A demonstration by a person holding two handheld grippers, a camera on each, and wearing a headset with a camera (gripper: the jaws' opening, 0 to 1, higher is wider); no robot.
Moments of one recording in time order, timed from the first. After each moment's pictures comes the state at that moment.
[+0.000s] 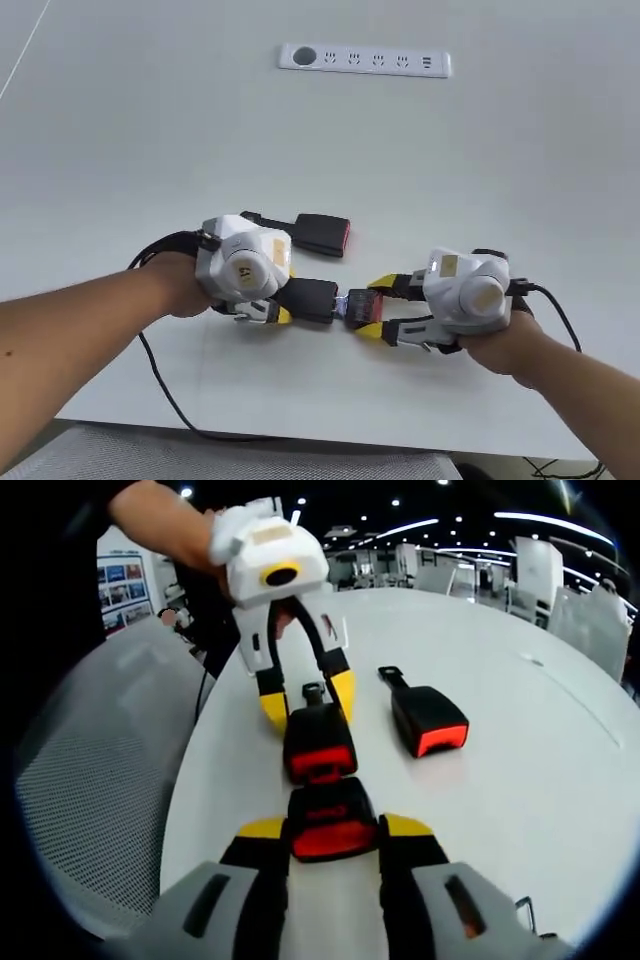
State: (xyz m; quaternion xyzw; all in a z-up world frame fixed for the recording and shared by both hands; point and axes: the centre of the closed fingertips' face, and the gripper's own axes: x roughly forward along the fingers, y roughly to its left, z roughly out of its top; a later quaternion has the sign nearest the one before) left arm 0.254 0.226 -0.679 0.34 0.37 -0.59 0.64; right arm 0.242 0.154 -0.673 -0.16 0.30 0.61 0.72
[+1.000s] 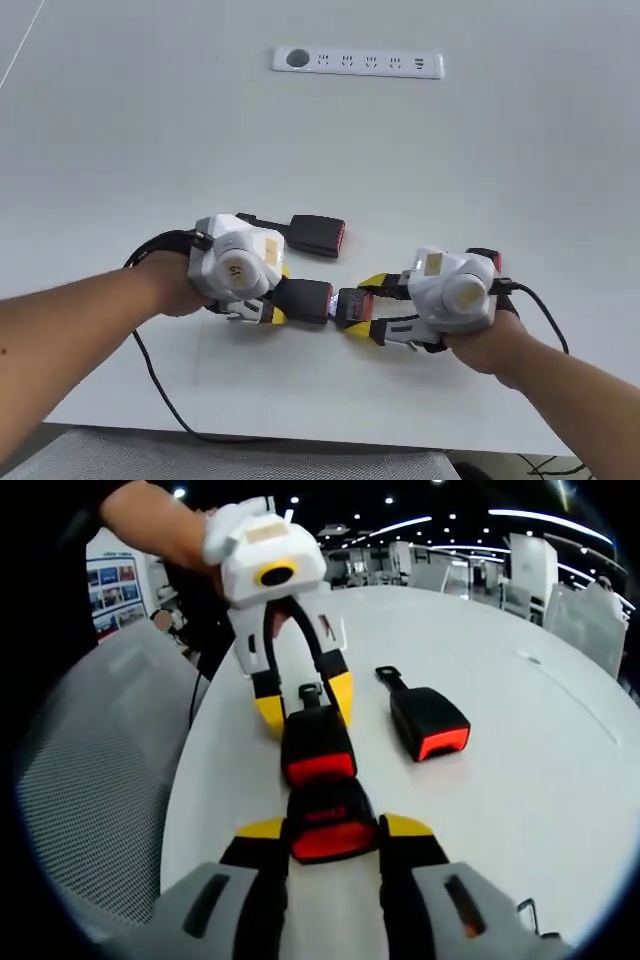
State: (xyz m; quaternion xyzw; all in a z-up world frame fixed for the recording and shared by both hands) left arm 0.255 0.228 -0.677 0.33 0.36 -0.60 0.64; right arm 0.248 0.157 -0.675 -0.17 0.31 0.60 0.72
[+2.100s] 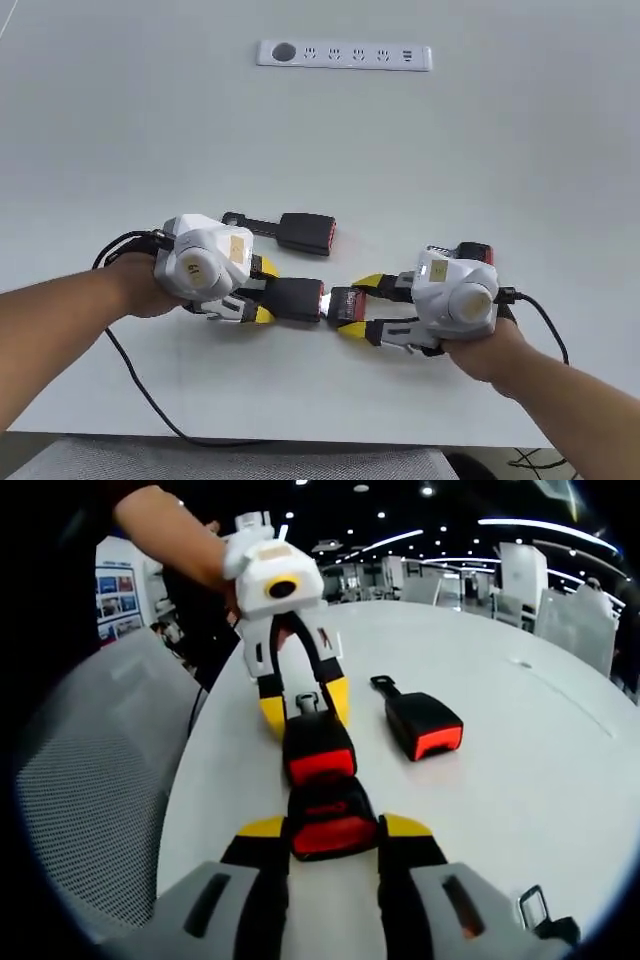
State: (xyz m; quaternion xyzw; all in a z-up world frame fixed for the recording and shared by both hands) left arm 0.256 0.233 -0.677 0.30 0.33 -0.63 0.64; right arm 0.246 0.156 -0.673 -0.14 0.28 0.59 0.74
